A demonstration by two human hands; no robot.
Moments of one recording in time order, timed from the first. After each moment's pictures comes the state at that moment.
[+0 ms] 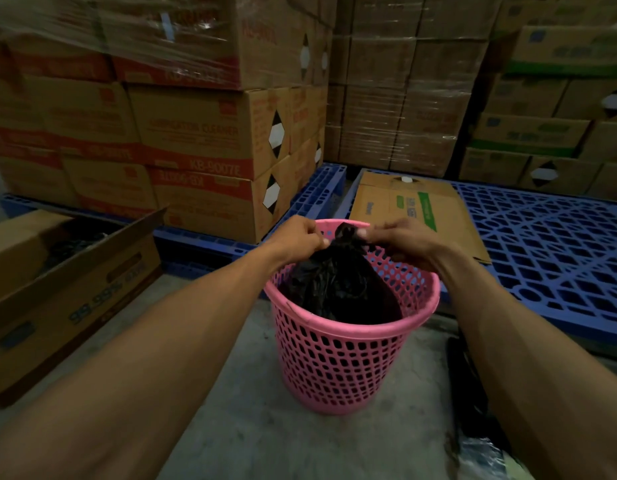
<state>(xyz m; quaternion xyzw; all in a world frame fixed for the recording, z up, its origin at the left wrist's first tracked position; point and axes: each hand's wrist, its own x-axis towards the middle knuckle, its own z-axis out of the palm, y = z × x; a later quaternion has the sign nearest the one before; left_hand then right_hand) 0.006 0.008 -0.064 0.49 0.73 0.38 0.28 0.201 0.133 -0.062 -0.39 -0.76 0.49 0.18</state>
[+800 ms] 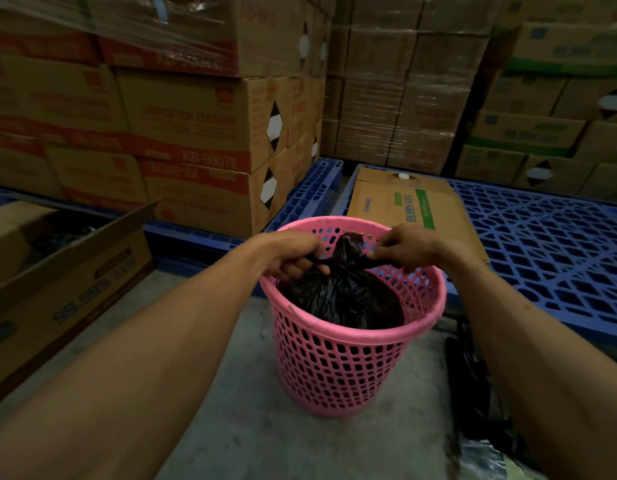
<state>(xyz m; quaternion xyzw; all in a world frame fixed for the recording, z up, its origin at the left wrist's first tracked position) -0.015 0.014 -0.072 0.42 0.72 0.25 0.50 0.195 0.140 -0.062 -0.42 -0.88 0.23 0.01</state>
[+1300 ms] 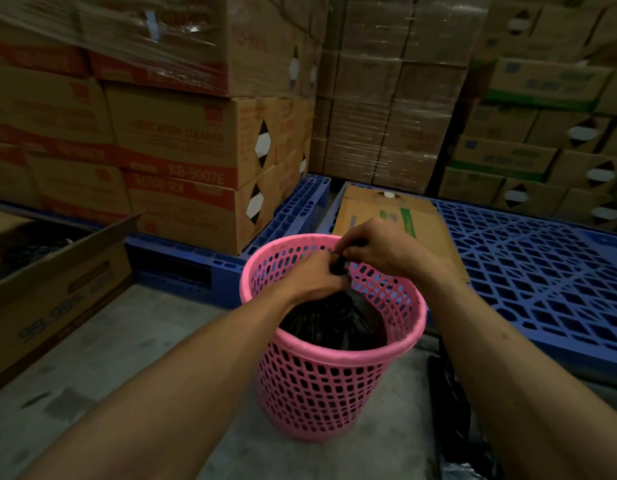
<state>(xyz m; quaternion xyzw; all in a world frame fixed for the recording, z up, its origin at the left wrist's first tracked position) 0.035 0.040 -0.101 0.63 0.69 0.30 0.20 0.177 0.110 -0.026 -0.31 -0.94 0.11 0.12</state>
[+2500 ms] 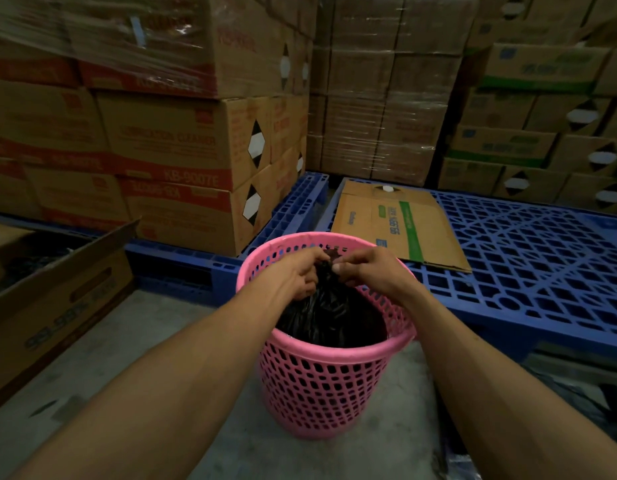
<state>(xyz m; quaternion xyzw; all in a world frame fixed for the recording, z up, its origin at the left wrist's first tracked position) 0.033 0.058 -0.099 0.17 0.62 0.53 0.55 0.188 0.125 -0.103 -0.36 -0.78 0.45 0.24</state>
